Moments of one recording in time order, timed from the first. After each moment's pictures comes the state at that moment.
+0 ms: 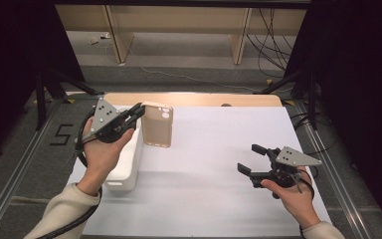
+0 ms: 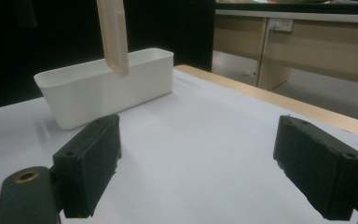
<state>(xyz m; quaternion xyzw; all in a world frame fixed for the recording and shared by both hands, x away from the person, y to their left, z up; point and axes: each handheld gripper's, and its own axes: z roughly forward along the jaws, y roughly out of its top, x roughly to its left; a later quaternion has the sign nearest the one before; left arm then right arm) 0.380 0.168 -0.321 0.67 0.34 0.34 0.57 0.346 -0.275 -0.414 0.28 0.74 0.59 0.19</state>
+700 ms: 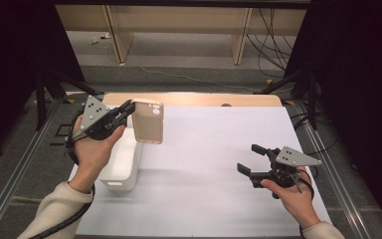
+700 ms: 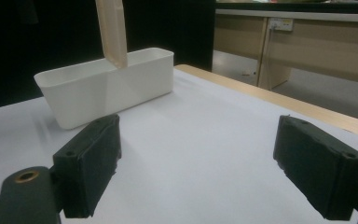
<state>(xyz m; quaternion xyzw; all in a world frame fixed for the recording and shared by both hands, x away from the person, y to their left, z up) 0.383 0.187 -0.319 0.66 0.36 0.35 0.56 0.346 -0.275 -0.414 0.28 0.74 0.59 0.19</state>
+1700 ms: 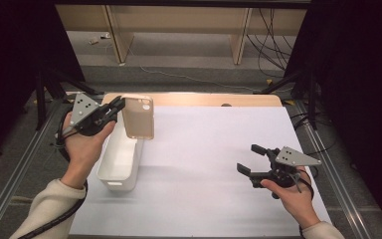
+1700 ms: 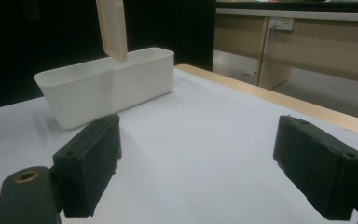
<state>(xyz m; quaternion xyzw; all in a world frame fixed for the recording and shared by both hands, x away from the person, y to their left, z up) 0.390 0.208 -0.317 0.65 0.37 0.37 0.55 0.346 -0.274 -0.415 0.28 0.74 0.59 0.19</state>
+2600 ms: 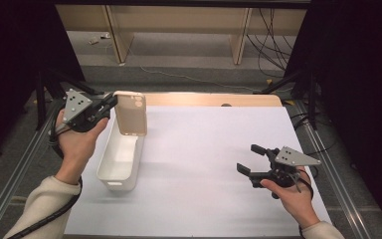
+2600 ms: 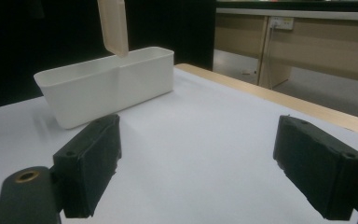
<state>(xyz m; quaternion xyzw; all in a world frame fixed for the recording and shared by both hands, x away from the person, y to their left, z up) 0.399 0.226 -0.317 0.64 0.38 0.38 0.55 0.347 -0.274 -0.415 0.28 0.74 0.59 0.19</state>
